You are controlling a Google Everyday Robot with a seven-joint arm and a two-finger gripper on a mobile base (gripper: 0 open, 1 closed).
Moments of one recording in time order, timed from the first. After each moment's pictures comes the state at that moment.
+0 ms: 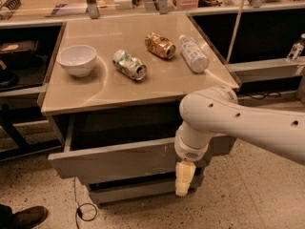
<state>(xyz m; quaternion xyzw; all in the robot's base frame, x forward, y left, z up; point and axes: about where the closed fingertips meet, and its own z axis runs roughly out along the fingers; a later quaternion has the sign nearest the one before) 0.457 -0.088 0.642 -0.67 0.74 0.06 0.06</state>
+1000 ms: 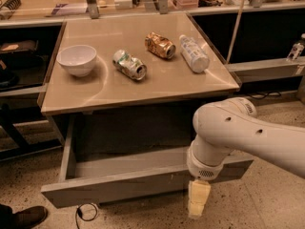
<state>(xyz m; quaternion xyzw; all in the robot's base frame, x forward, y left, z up) 0.397 -0.115 0.647 -0.66 0.75 0.08 0.03</state>
